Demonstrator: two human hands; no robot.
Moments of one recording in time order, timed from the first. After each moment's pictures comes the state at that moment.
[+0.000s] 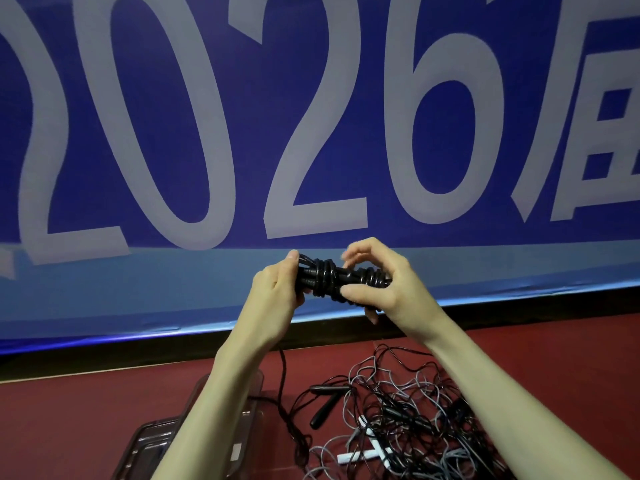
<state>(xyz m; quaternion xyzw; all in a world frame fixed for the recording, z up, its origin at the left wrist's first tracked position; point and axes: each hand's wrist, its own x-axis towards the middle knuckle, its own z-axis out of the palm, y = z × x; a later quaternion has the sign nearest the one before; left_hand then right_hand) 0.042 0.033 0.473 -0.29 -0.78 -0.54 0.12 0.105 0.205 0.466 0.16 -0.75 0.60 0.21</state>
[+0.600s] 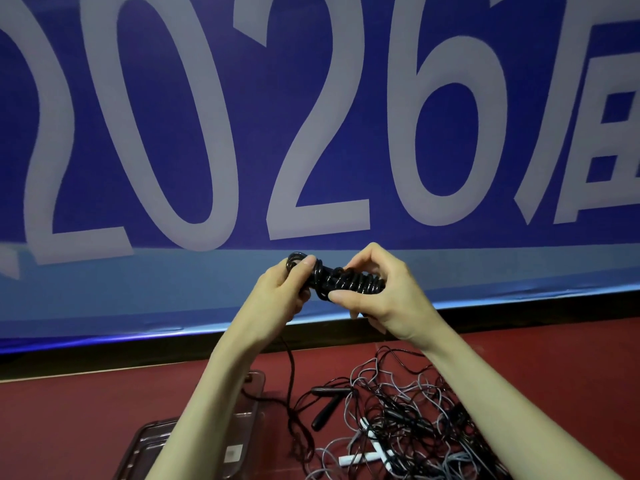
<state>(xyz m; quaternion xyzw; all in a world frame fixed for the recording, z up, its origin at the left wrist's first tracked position) 0.048 0.025 0.482 -0.30 -0.78 -0.55 0.02 0.112 0.192 0.470 0.13 -0.76 0.60 0.23</state>
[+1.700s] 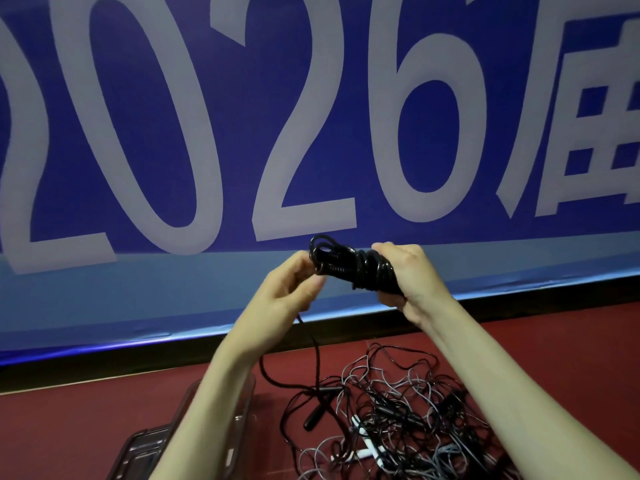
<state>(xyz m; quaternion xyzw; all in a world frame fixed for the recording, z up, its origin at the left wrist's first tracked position) 0.054 0.043 0.475 -0.45 -0.70 -0.55 0.01 0.095 0.231 0.473 -0.04 -0.66 0.71 0.23</state>
